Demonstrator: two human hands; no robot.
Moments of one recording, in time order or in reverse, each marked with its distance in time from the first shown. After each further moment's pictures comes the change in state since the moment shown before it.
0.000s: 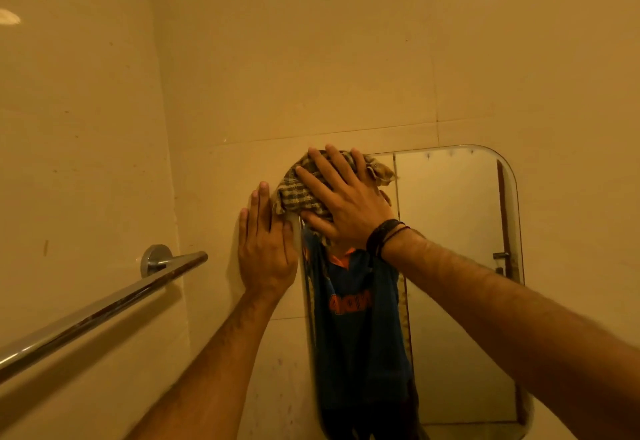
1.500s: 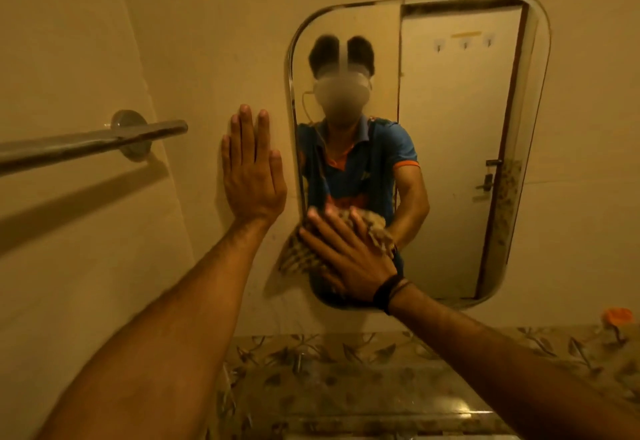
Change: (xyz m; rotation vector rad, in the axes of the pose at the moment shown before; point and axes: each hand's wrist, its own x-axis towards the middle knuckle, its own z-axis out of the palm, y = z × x) left_hand -0.083 -0.010 0.003 0.023 -0.013 -0.047; right_hand -0.243 -0.128 0.046 0.190 -0.221 -0.103
